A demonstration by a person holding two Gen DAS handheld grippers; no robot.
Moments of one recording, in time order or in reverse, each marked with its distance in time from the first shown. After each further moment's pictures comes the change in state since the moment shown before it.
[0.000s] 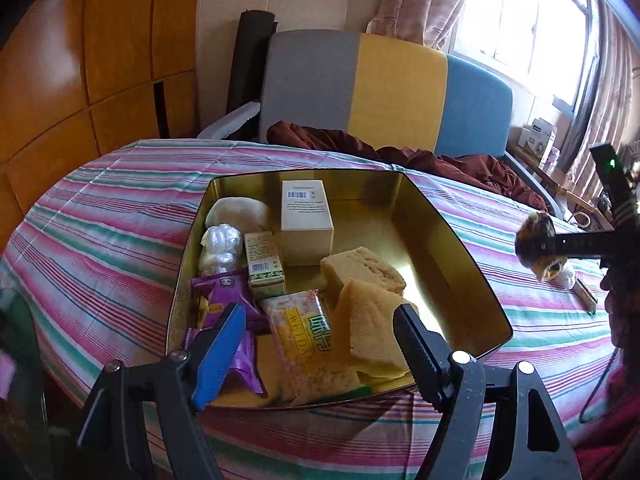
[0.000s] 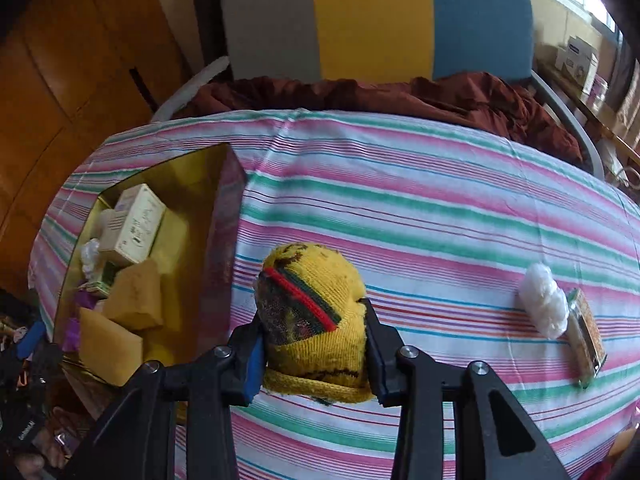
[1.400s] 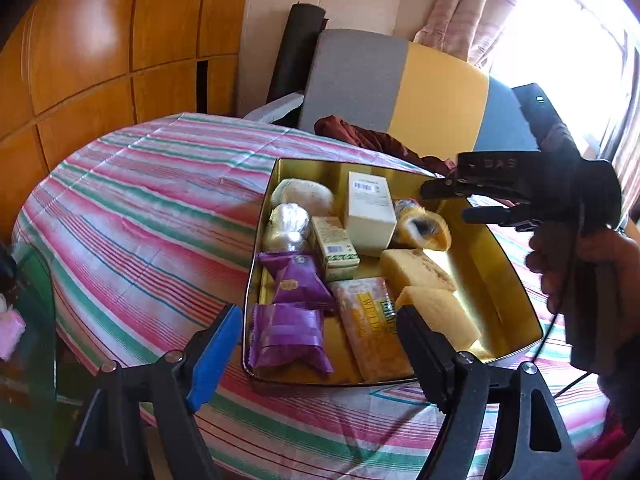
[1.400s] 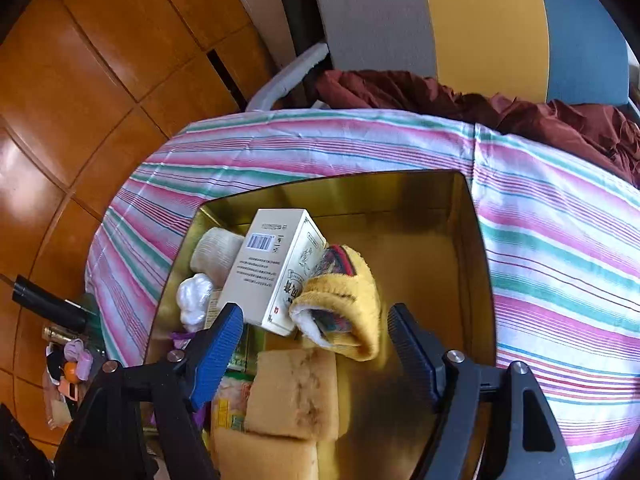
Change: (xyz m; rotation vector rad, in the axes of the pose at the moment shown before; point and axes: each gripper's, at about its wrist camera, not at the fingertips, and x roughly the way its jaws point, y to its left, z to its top) left arm -0.008 0.052 -0.015 -0.120 0.000 0.050; right arm 0.063 0.137 0.054 -0.051 0.013 0.222
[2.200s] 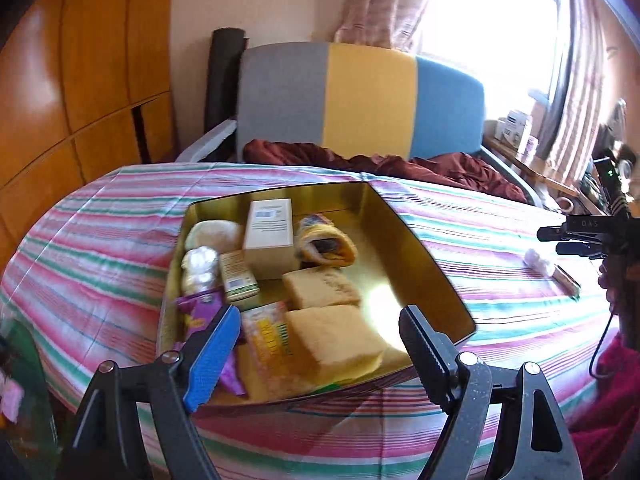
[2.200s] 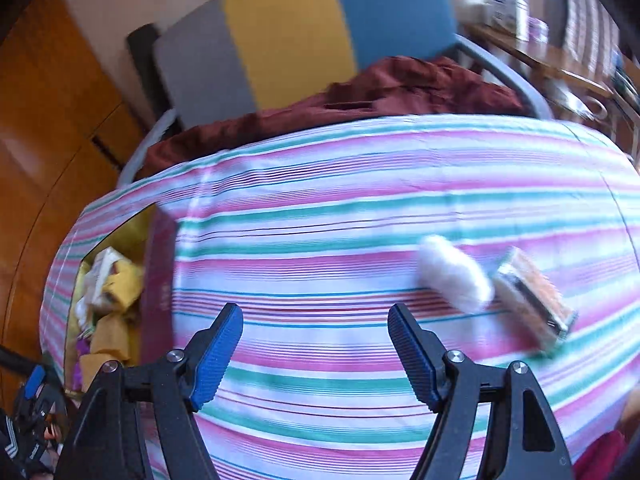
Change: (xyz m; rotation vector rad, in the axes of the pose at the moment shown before) left arm -0.019 -0.086 0.010 0.220 -0.030 -0.108; right arm -0.162 -0.227 -0.088 0.348 -0.114 -0.290
